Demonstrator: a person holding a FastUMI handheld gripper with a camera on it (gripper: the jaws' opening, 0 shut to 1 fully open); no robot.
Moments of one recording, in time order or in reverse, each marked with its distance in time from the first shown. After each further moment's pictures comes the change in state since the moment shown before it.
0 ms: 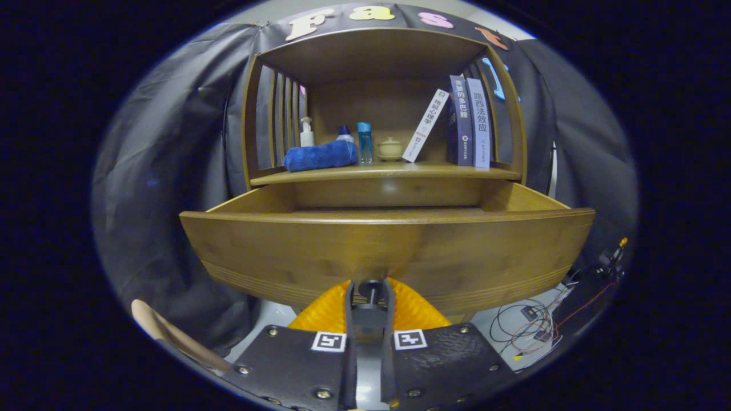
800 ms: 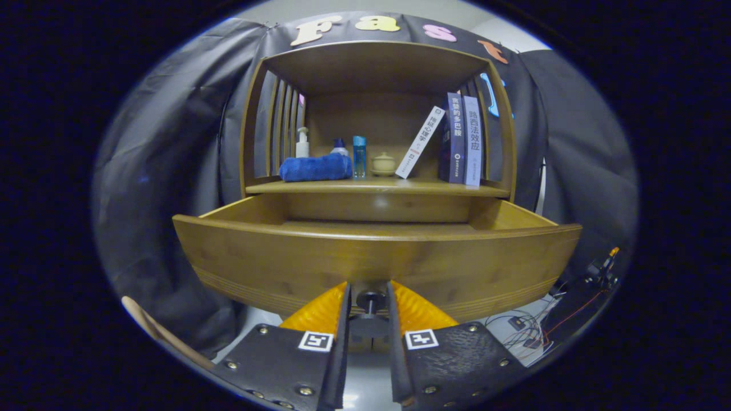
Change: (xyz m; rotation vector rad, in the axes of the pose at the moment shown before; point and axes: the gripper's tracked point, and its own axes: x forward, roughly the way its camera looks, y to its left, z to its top) arm 0.000 0.001 0.010 -0.035 -0.068 -0.076
